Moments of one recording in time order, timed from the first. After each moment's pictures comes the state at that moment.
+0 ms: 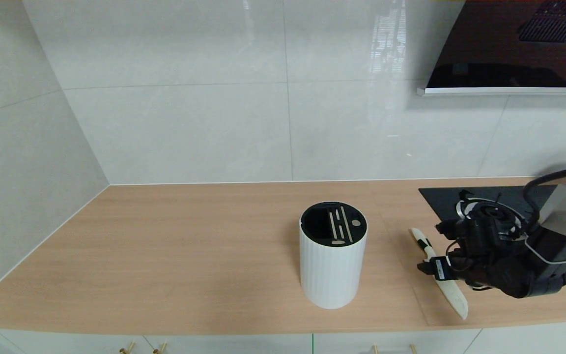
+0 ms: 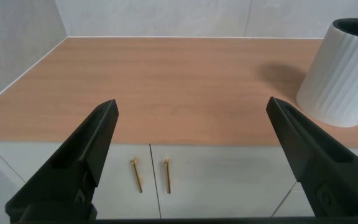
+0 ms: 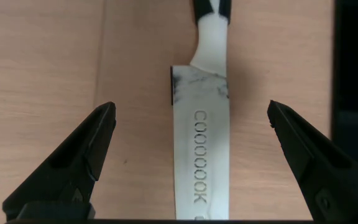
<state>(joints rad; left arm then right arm) 0.00 0.00 0.00 -0.01 0.03 -0.01 0.08 2.28 -0.81 -0.73 -0.07 -0.04</state>
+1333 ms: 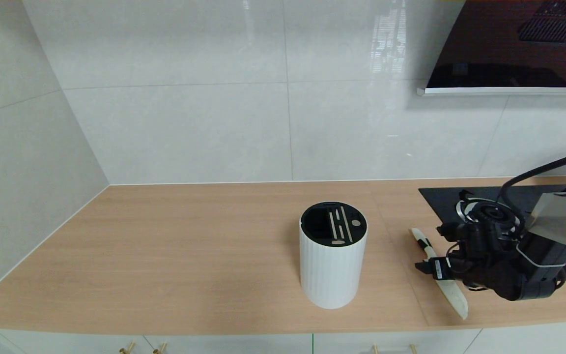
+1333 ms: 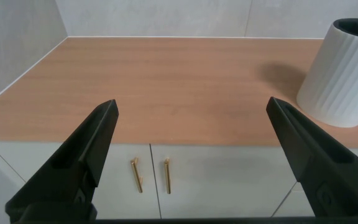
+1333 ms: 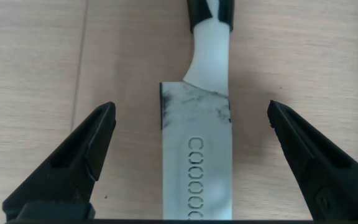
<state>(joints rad) 0.00 0.00 0.00 -0.01 0.03 -0.02 0.04 2.38 -0.85 -0.83 0.02 -0.03</state>
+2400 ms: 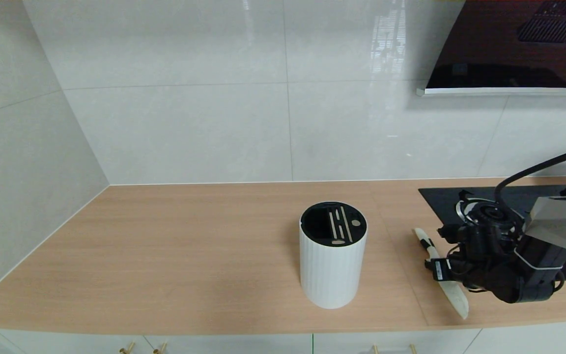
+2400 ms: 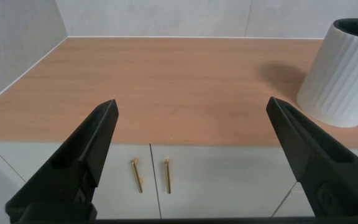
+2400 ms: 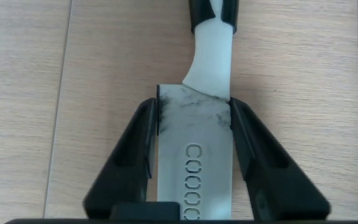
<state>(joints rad) 0.00 0.00 0.00 -0.01 0.03 -0.02 0.03 2.42 -0.86 -0.86 0.02 -0.04</state>
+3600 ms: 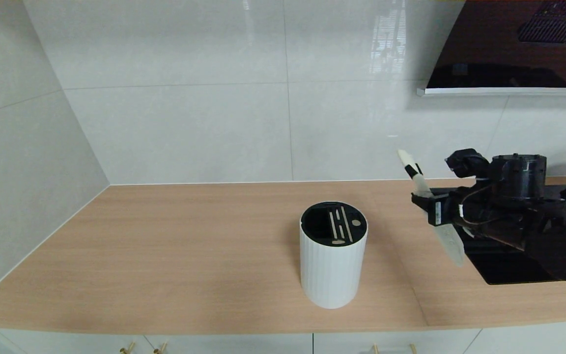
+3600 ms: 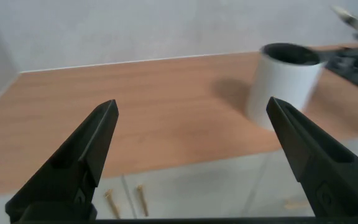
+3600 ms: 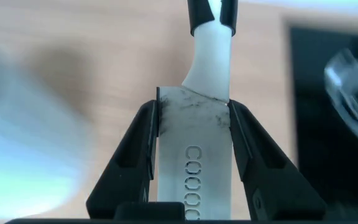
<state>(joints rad) -0.02 0.34 -0.35 0.03 -0.21 -0.01 0.26 1.83 -0.81 -0.75 0.00 -0.03</state>
